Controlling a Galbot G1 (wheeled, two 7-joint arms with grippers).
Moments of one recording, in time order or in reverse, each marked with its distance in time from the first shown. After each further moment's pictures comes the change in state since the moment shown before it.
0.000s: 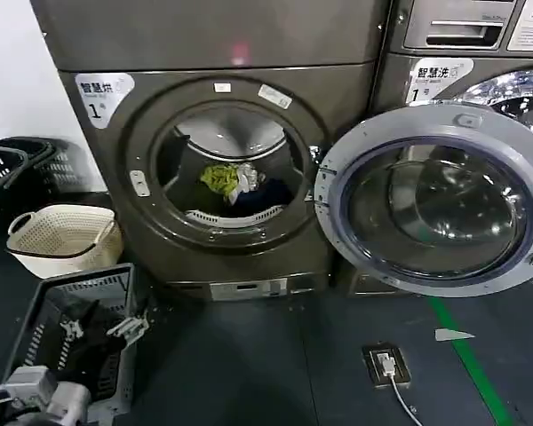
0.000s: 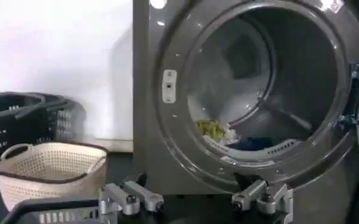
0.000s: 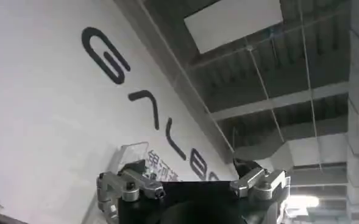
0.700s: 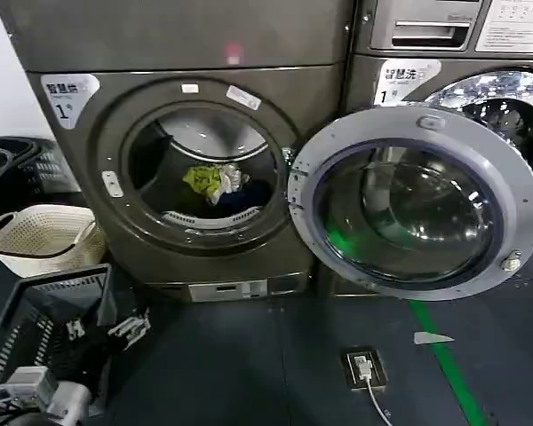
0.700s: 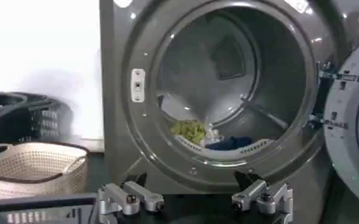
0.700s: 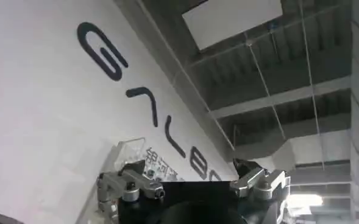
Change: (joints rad) left arm 0.001 -0.003 0.002 0.002 0.012 -0.010 0.016; right arm 0.007 0.003 -0.009 0.000 0.001 0.000 -0.006
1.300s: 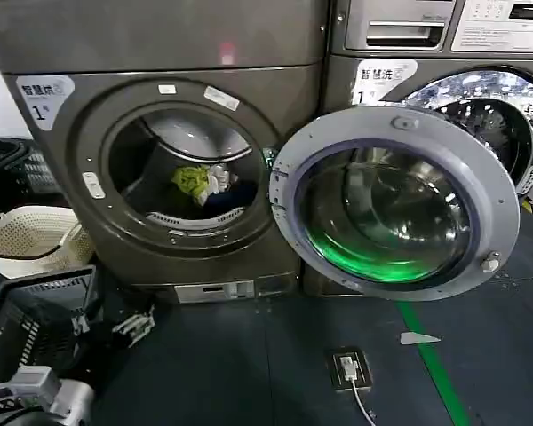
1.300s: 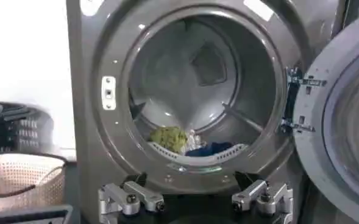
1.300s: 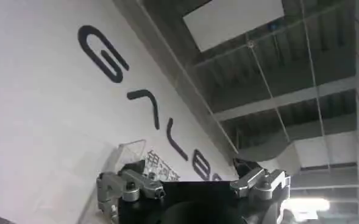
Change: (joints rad) left arm -0.007 0.013 0.013 0.004 0.012 -0.035 0.035; right arm -0.002 0.001 -0.013 -0.002 0.024 0.048 -0.020
